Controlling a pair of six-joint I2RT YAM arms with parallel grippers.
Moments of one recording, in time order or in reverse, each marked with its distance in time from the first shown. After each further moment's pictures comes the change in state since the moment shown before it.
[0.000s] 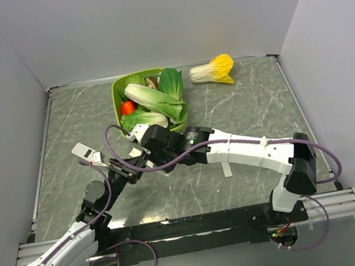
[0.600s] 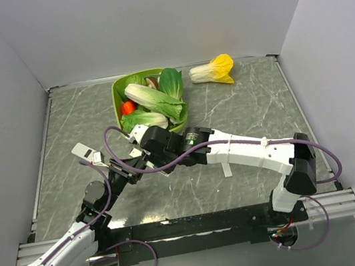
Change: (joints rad) left arm -0.001 -0.012 -0.001 0.005 0.011 -0.020; right arm 0.013 0.003 0.017 -0.024 0.028 -0.012
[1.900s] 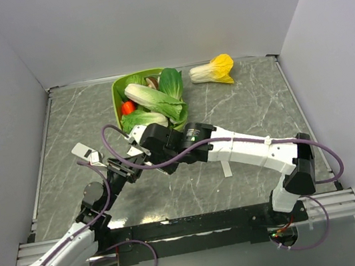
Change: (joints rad) left arm -0.002 -0.013 0.000 0.026 -0.019 0.009; right arm 0.003 0.009 0.097 -0.132 -0.050 -0.010
